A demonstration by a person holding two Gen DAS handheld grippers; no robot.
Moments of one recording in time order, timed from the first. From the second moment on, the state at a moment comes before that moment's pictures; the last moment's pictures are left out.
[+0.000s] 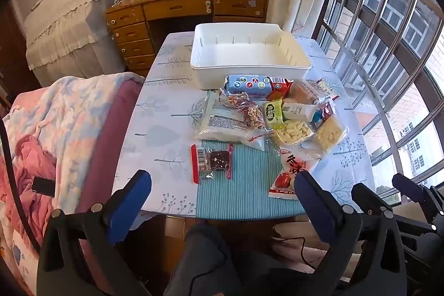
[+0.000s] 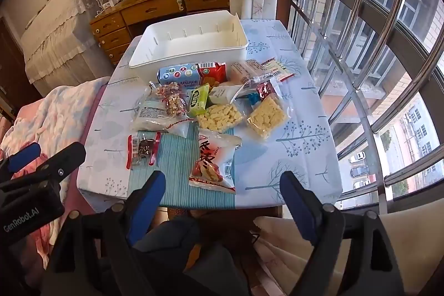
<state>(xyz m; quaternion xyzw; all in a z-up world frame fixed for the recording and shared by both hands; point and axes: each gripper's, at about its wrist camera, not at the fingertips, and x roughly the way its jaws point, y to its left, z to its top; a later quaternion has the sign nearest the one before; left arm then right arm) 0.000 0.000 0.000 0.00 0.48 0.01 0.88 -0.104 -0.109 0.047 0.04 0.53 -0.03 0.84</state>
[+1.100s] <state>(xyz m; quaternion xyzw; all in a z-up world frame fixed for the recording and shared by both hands) 0.023 0.043 -0.011 -0.03 0.51 0.06 0.86 -0.081 -0.102 0.049 0.04 0.51 -0.02 0.86</state>
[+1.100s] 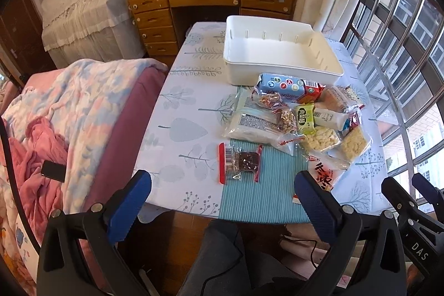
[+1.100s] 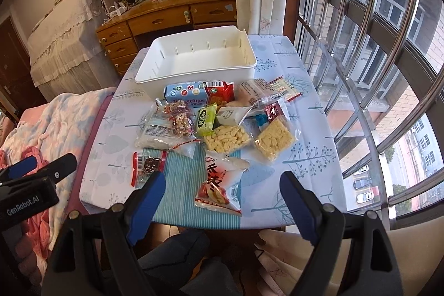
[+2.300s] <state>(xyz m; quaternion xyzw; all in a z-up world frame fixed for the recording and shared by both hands) 0.169 0.022 -0.226 -0.03 0.76 -0.04 0.65 0.007 -0.115 -0.108 0.15 0.72 -0.07 0.68</state>
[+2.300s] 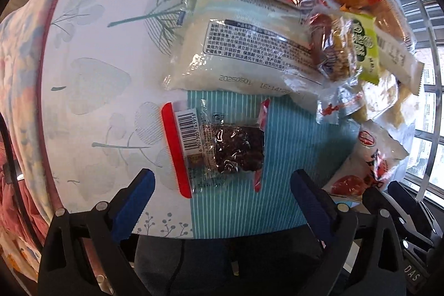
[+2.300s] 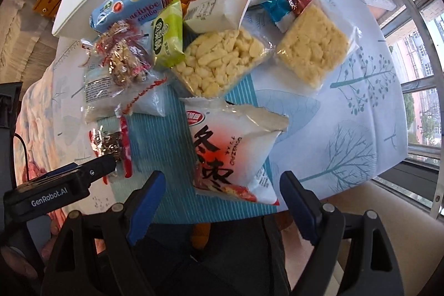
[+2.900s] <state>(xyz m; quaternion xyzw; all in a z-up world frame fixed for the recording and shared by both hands) 0.165 0.019 -0.284 -0.04 0.76 0.00 0.64 0.019 -0.115 -0.142 0.15 0.73 -0.05 0.67</state>
